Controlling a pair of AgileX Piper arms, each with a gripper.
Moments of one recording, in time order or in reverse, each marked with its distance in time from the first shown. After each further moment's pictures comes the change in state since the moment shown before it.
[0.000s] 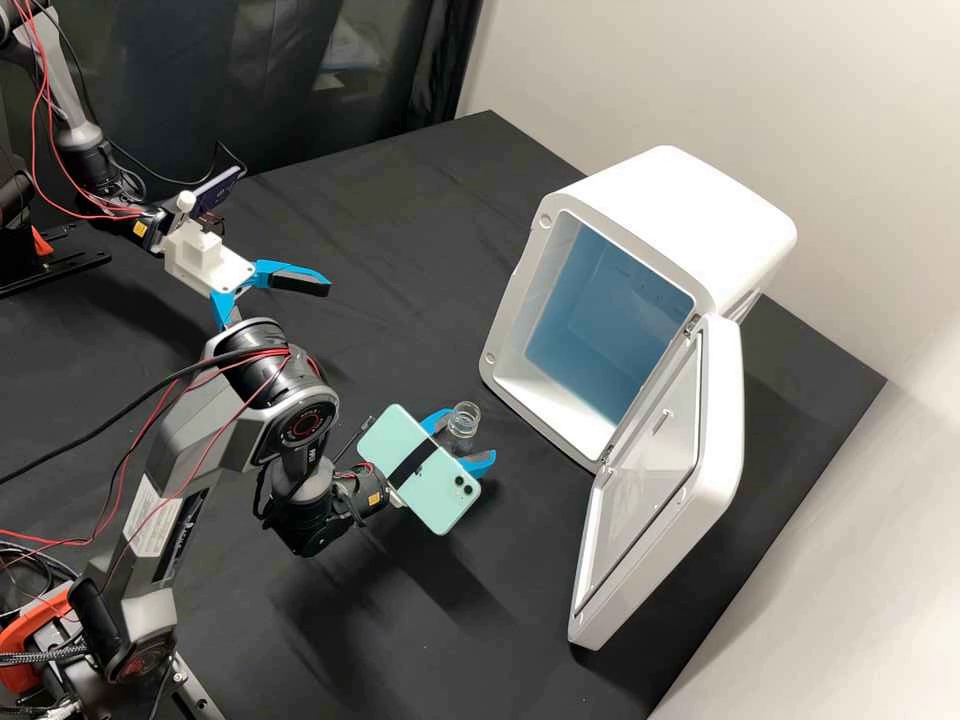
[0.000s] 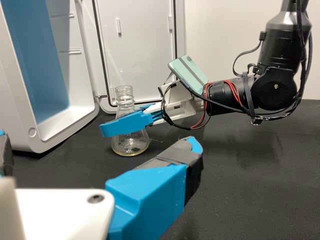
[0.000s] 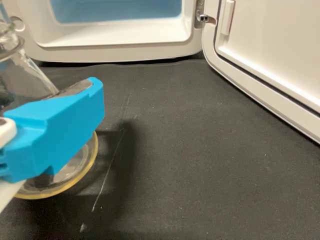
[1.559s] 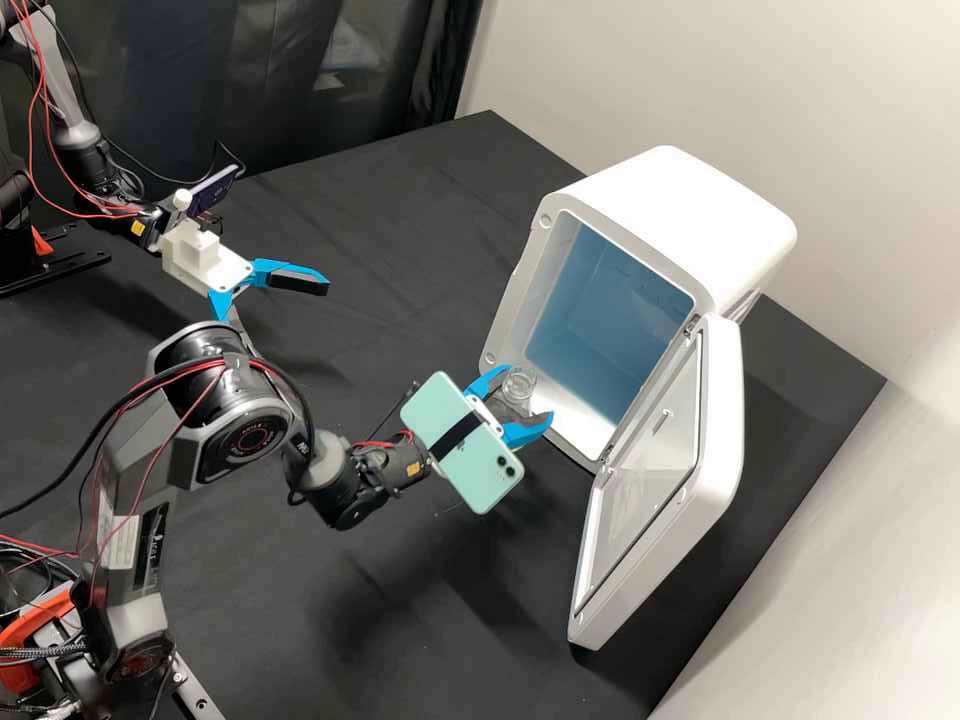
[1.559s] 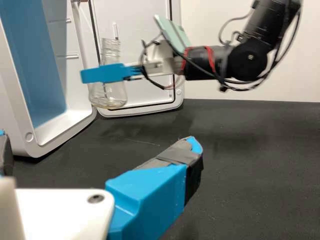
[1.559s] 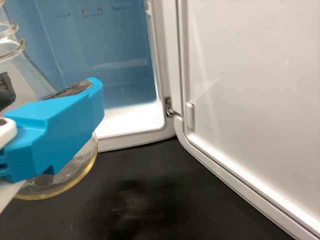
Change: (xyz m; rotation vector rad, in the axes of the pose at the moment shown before) left arm 0.000 0.002 0.003 0.004 -0.013 0.008; right arm 0.019 0.064 -0.042 0.105 0.103 0.173
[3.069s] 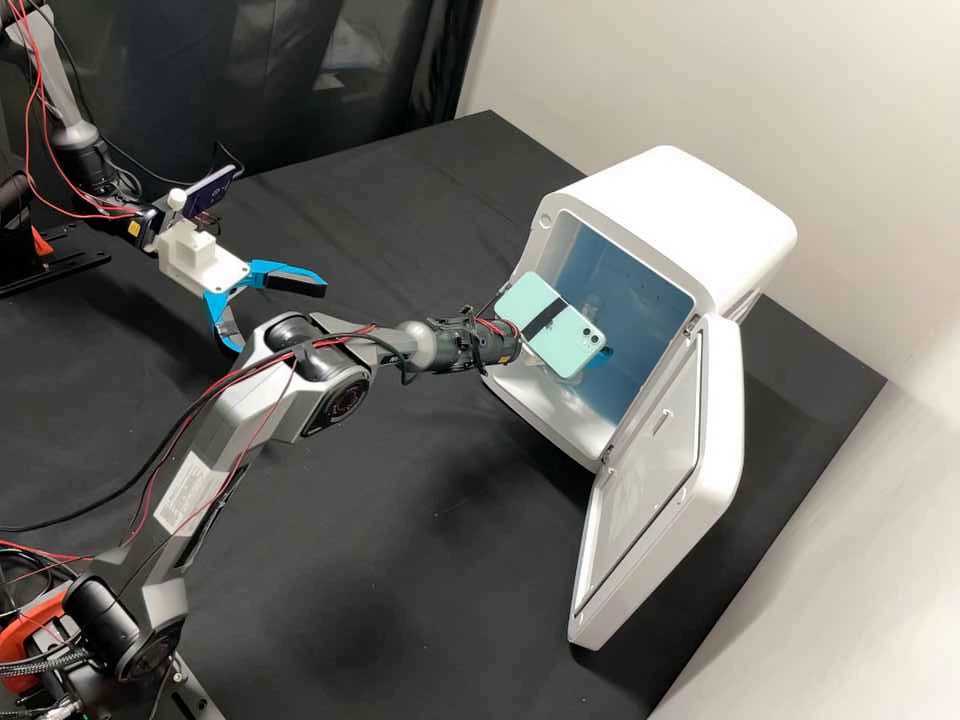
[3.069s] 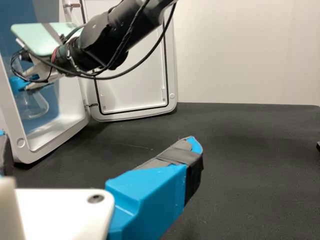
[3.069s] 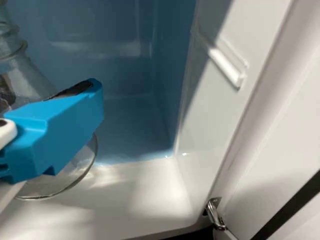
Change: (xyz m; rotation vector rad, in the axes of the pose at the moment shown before) left arm 0.001 0.001 0.006 0.004 -0.025 0.008; right arm 0.190 -0.034 -0.071 -0.167 -0.236 -0.057
